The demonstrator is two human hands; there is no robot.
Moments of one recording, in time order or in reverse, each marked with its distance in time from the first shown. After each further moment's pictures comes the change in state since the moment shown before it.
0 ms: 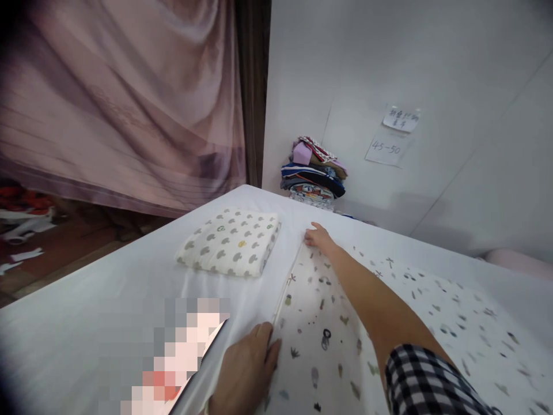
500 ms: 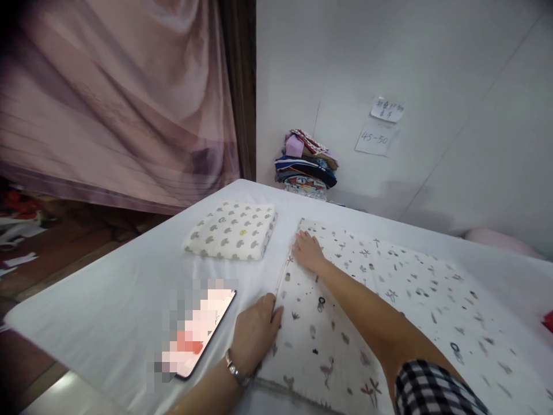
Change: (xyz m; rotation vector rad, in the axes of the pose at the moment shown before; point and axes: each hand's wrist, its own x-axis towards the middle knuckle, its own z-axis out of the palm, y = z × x) left_hand -0.004 0.001 -0.003 0.057 0.097 0.061; right_hand -0.109 0.009 0.030 -0.765 -0.104 -0.330
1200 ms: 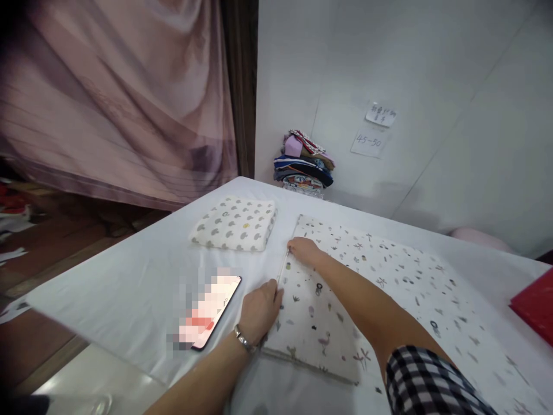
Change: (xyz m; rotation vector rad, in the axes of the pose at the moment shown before) left_hand 0.000 -0.004 0.001 -0.004 0.031 0.027; right_hand -0.015 -0.017 -0.020 -0.089 -0.129 -0.189
